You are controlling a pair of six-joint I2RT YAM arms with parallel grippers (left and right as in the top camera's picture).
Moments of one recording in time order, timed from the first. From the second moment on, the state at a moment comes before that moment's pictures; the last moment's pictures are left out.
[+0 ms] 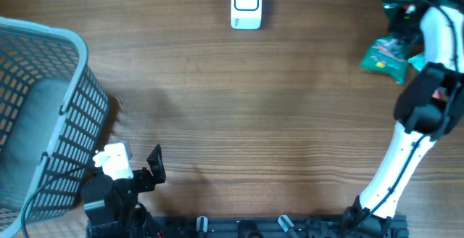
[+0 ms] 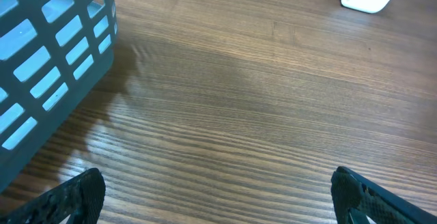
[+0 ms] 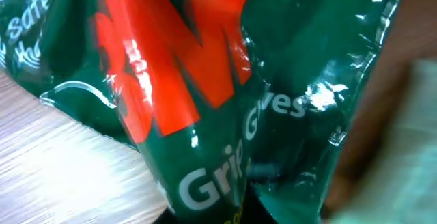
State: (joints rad) left arm 0.21 0.01 0.33 -0.89 0.17 -0.10; right arm -0.37 2.47 2.20 -0.92 0.03 0.16
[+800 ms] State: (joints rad) left arm 0.21 0.01 0.33 -0.89 0.17 -0.10; right arm -0.31 1.64 2.33 -1.27 -0.35 0.14
